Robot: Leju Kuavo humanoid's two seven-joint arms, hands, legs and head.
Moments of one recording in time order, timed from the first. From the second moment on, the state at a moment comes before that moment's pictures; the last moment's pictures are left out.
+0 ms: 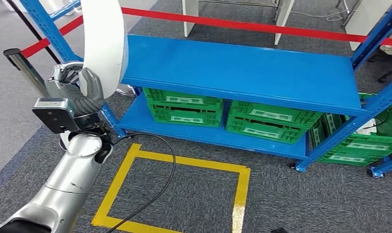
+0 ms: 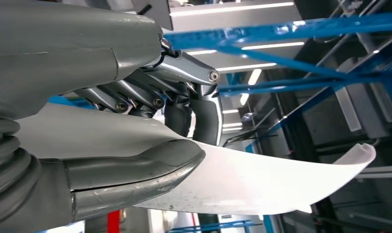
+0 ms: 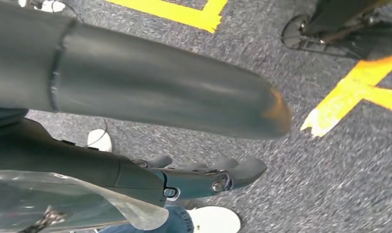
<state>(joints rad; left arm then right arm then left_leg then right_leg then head) -0.51 -0.12 -0.21 -1.34 -0.20 0.69 -0.49 -0.05 0.12 -0.64 -0.21 0.98 -0.18 -0.07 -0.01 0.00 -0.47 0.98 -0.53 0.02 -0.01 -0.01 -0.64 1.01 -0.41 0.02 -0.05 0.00</state>
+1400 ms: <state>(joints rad) -0.46 -0.23 -0.05 -1.42 -0.38 0.70 -0.64 -0.03 0.12 -0.66 -0.21 1.00 -0.15 -0.11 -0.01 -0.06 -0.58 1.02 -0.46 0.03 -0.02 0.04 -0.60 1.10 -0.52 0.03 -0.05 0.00</state>
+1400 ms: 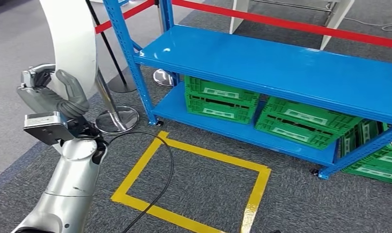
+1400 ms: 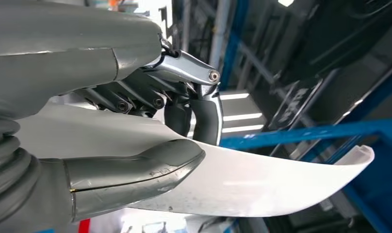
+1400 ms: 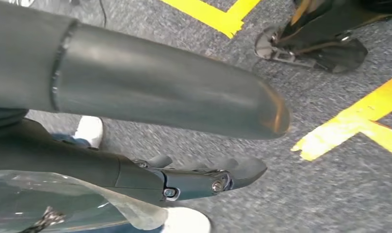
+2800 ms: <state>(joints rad) -0.32 -0.16 -0.07 -1.63 -0.34 0.70 -0.61 -0.03 0.12 -0.72 -0.21 0.98 -0.15 -0.12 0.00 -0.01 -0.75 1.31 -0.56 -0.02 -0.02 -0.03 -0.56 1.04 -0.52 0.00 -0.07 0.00</state>
